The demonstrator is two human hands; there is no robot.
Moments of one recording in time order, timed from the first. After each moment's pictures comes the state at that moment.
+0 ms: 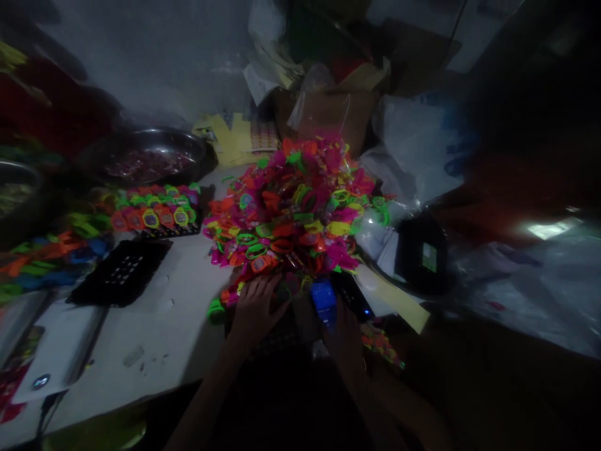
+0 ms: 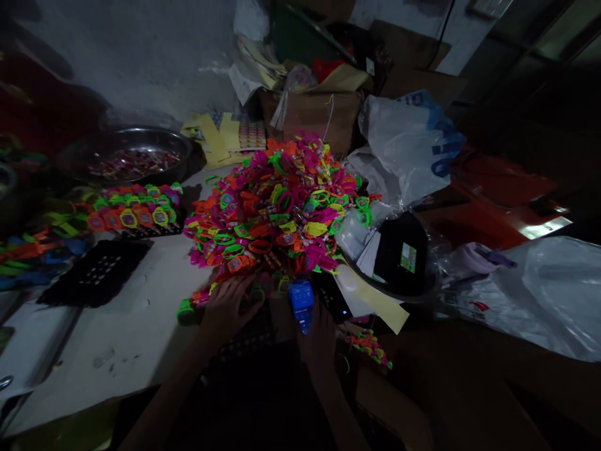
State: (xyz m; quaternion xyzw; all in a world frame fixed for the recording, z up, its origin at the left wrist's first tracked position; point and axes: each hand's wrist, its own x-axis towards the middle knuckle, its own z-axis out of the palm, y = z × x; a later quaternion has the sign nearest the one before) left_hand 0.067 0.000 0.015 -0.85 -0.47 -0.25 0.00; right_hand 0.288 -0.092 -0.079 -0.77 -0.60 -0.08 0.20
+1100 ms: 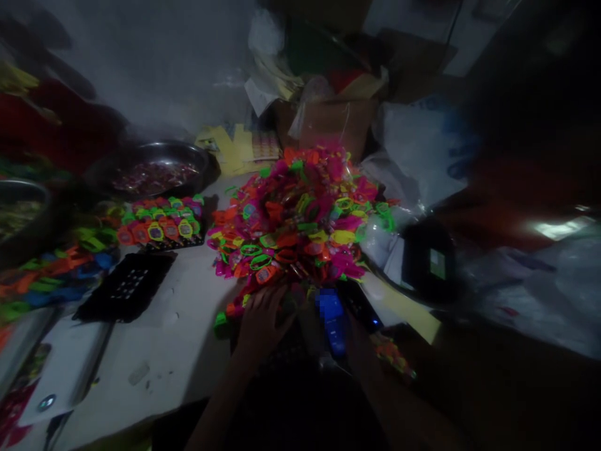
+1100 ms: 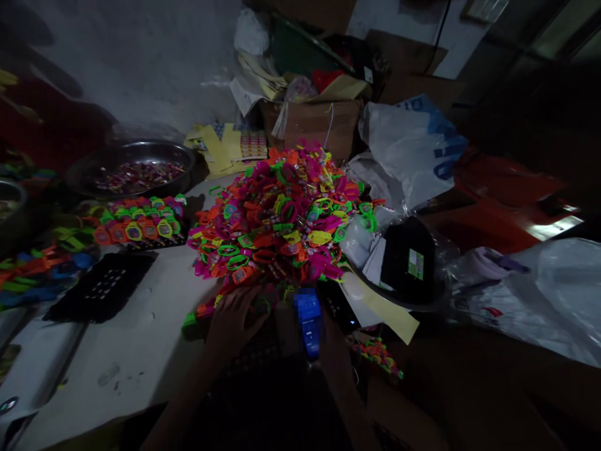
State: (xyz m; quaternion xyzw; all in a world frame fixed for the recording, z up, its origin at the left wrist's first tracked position) left_hand 0.066 0.001 0.013 -0.84 -0.48 -0.25 -0.04; right_hand 0.316 -0.096 -0.091 -0.74 -0.59 0.06 0.31
